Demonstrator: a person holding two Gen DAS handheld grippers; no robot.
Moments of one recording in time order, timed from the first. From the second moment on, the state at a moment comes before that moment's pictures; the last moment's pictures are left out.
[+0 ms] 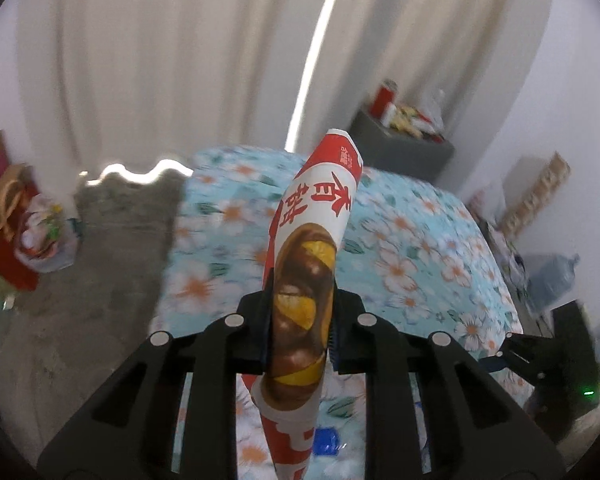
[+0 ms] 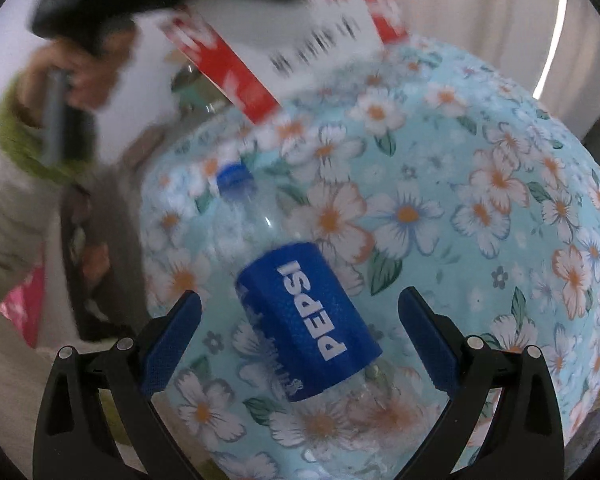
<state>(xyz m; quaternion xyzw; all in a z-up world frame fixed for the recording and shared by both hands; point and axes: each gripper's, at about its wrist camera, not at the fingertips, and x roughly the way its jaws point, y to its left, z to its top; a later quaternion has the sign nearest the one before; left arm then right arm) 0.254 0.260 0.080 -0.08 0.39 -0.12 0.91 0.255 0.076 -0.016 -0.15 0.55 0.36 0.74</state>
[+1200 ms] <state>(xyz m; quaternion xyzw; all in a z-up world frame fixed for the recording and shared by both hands) 0.095 0.008 -0.025 0.26 0.35 -0.20 0.88 0.161 -0.170 -0.027 0.32 0.54 0.06 0.78</state>
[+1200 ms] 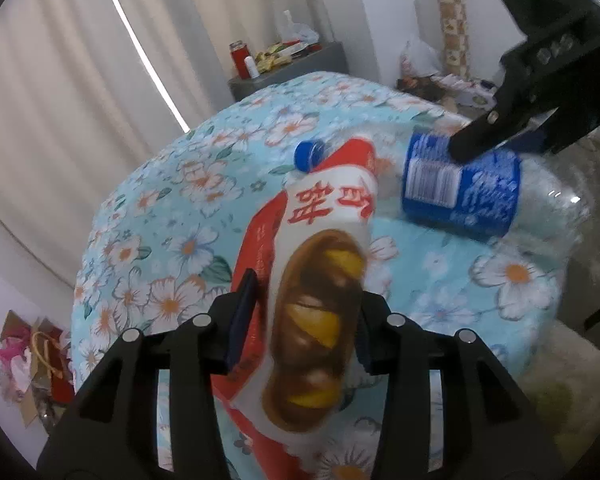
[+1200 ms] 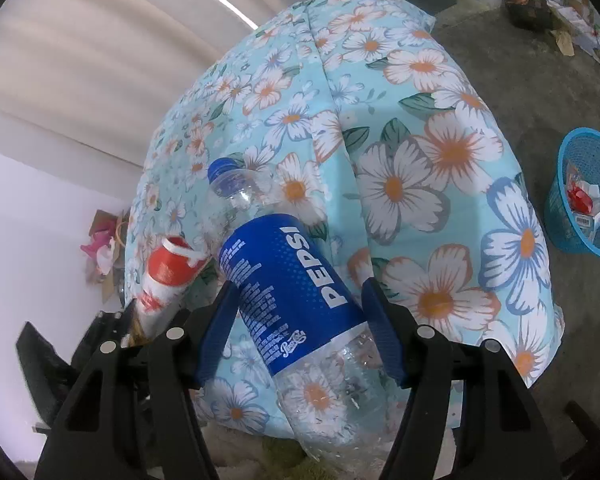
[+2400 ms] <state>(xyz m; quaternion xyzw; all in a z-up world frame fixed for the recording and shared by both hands) 0.126 0.017 -0.006 0.22 0.38 -0.19 0.88 0.168 -0.159 -0.030 0.27 0.56 0.09 0.78</state>
